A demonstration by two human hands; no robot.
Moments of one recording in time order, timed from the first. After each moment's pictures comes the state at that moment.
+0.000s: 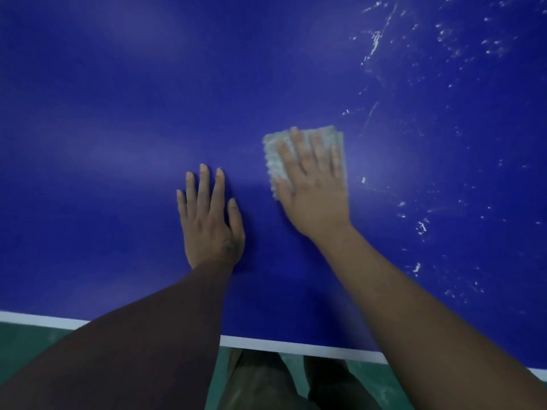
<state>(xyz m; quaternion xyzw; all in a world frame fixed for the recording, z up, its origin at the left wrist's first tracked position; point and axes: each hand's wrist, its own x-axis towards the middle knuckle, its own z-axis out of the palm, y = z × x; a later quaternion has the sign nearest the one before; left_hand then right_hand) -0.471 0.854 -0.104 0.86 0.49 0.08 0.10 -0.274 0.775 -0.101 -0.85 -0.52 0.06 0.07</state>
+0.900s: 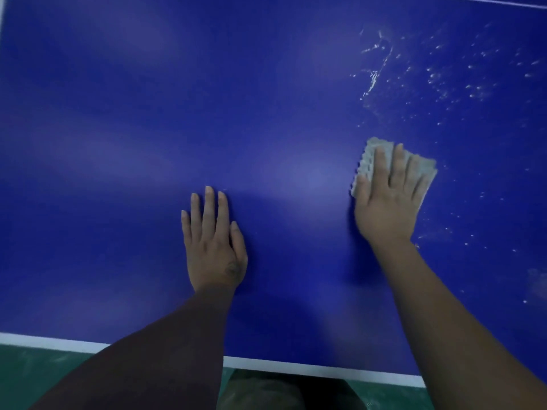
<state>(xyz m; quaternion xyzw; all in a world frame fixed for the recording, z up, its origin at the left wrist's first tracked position) -0.472 0.853 -0.105 0.86 0.49 0.04 0.10 -0.188 0.729 -0.091 -0.95 -0.31 0.05 0.03</state>
